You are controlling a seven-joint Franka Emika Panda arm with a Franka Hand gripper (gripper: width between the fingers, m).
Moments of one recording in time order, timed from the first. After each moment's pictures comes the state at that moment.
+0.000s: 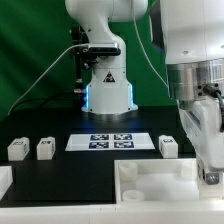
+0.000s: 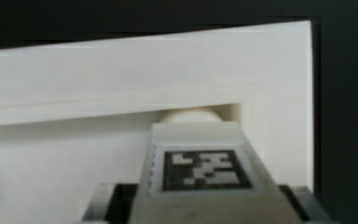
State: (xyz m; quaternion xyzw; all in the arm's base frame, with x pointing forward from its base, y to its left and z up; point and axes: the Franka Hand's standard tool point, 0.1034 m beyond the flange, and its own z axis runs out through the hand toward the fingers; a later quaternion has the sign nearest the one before) arm 0.630 0.114 0.055 -0.68 0.73 0.02 0.06
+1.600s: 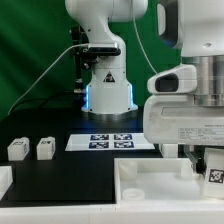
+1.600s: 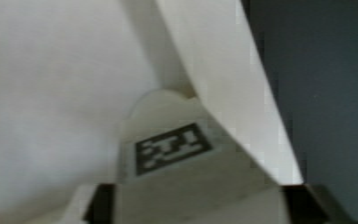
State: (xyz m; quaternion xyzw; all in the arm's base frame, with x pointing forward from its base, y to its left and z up) arm 0.636 0.119 0.062 -0.96 0.28 -0.01 0.04
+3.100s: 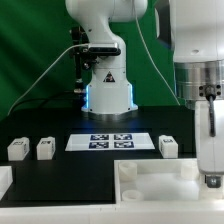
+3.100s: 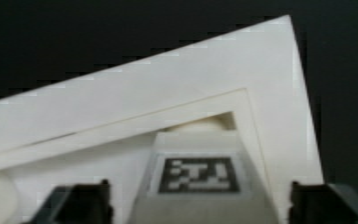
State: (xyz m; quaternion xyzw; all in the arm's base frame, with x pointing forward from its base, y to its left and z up) arm 0.632 0.121 0.058 -0.63 0.78 0.04 0.04
